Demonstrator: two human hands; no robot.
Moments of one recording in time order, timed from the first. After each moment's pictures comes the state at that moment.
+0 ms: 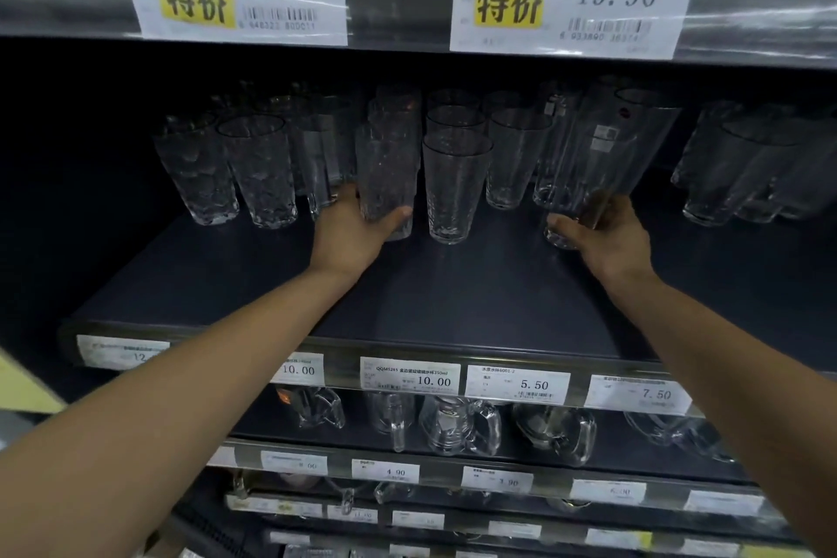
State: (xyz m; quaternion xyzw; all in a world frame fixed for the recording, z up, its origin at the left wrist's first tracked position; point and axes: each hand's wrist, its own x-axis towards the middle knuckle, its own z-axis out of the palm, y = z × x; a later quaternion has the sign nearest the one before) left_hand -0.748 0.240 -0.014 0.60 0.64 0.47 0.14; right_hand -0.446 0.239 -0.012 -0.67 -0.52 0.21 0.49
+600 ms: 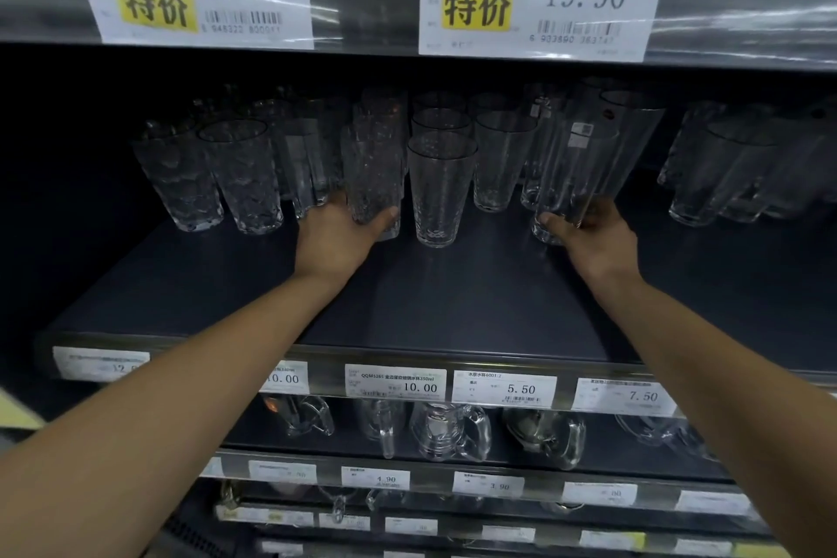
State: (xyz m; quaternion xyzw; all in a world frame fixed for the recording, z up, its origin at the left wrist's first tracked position) left_hand -0.751 0.251 -0.019 0.61 0.67 0.42 0.05; right_hand -0.446 0.236 -0.011 -0.66 -0.51 0.22 0.51
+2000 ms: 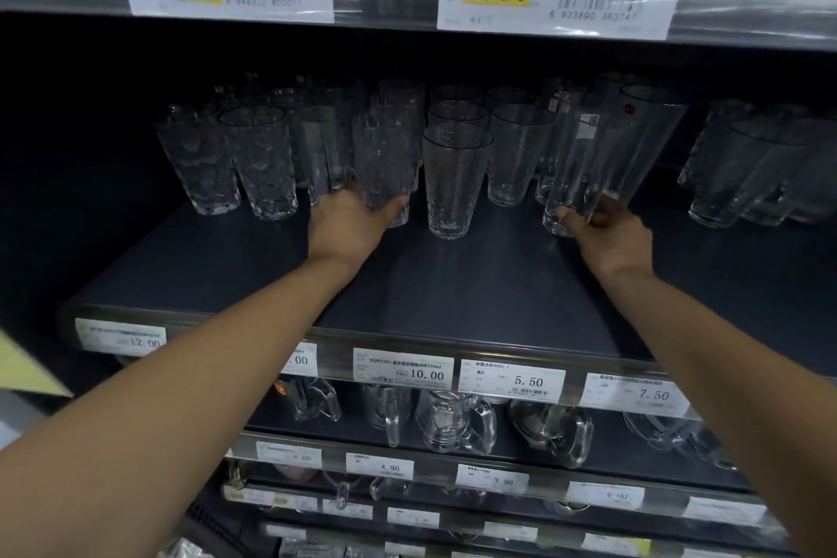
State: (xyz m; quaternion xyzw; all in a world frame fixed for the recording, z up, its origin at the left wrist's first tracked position) left_hand -0.744 0.242 -0.009 0.59 0.71 0.38 0.02; right_hand -0.447 0.236 -0.009 -0.68 -0.54 0.20 0.46
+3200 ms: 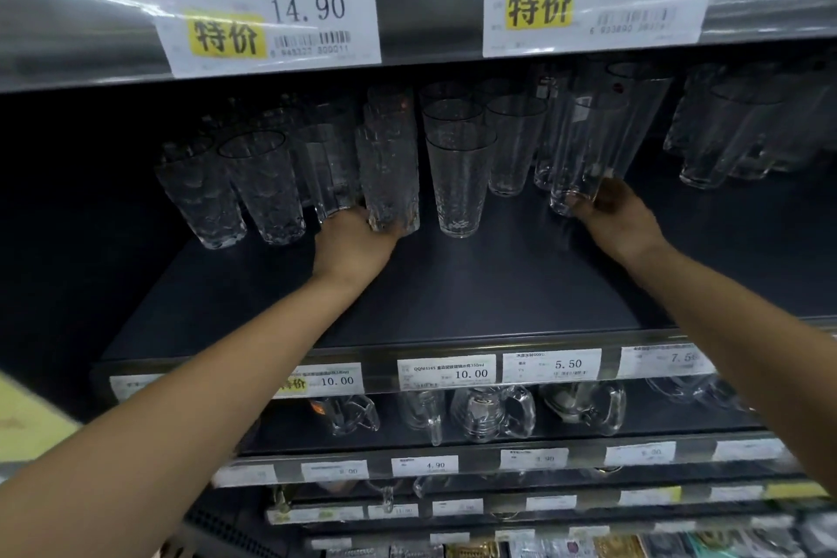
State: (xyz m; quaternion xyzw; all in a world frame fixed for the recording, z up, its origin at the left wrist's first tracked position) left_hand -0.770 0.231 -0.005 0.64 0.67 0.34 0.13; right_hand -0.458 0.222 -0.002 -0.71 -0.52 0.23 0.42
